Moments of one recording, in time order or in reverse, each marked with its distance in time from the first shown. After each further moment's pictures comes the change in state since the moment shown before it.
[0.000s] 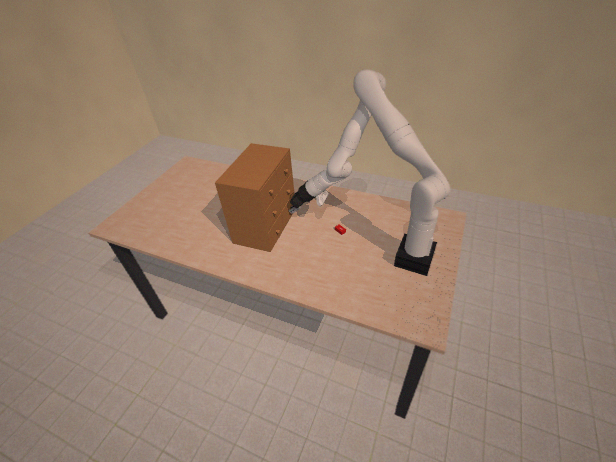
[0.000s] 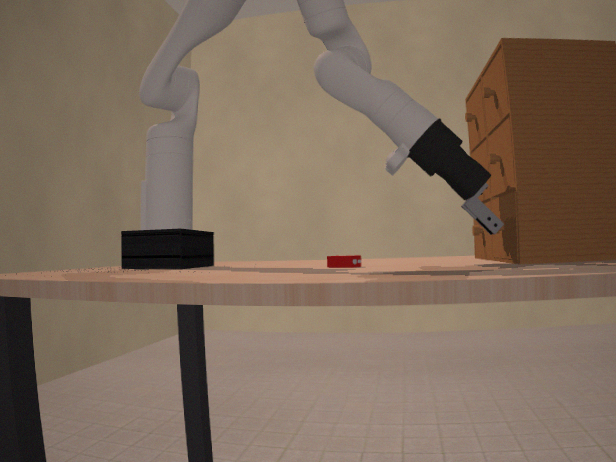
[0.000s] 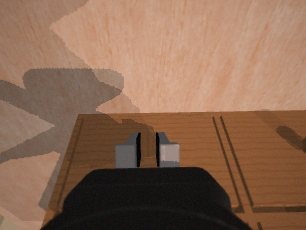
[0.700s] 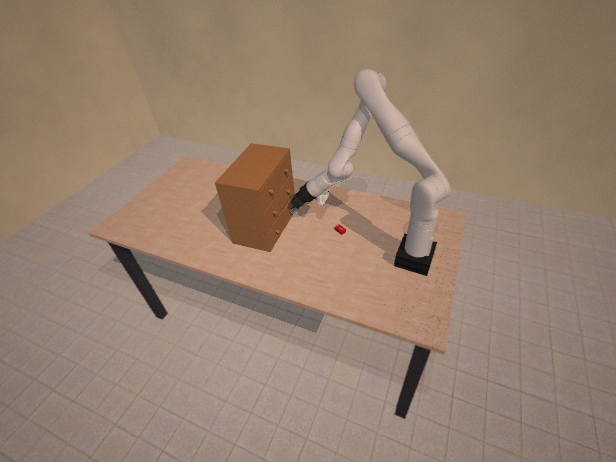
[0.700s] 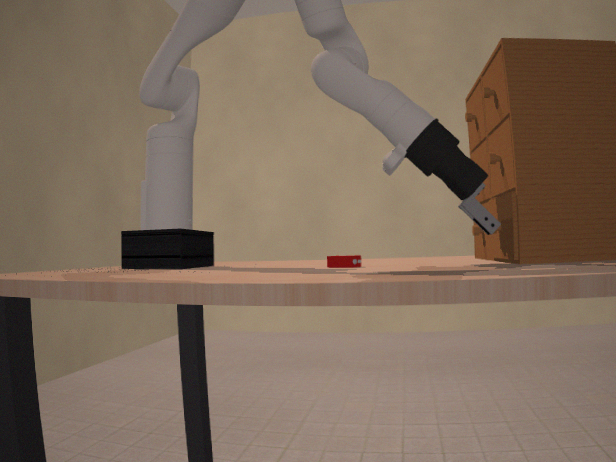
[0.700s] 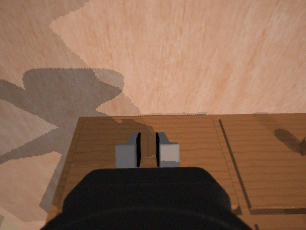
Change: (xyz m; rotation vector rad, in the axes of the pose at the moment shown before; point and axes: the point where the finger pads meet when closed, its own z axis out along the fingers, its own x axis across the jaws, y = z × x) arm 0.000 -0.003 -0.003 0.000 0.000 0.000
